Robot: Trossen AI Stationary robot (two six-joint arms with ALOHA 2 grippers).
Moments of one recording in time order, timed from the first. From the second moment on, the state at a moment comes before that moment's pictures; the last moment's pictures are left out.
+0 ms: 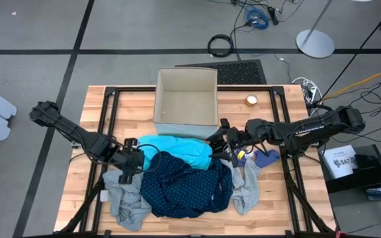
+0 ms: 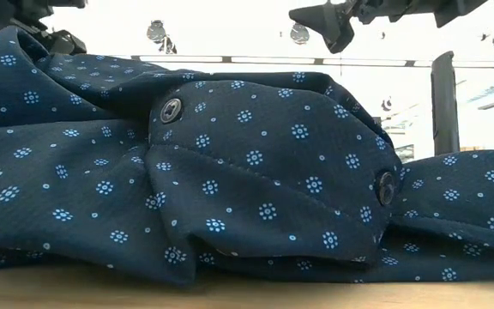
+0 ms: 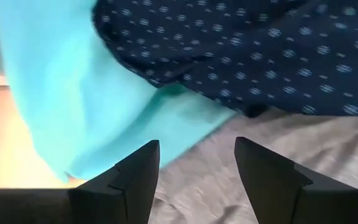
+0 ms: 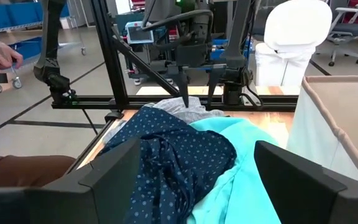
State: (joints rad) left arm -0.49 1.10 0.88 -0.99 -0.17 -0.41; right arm 0.09 1.19 0.70 0.34 -0.10 0.08
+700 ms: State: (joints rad) left arm -0.49 1.14 0.88 -0.96 -0.01 -0.25; right arm 0.09 1.19 0.70 0.31 -0.11 0.08
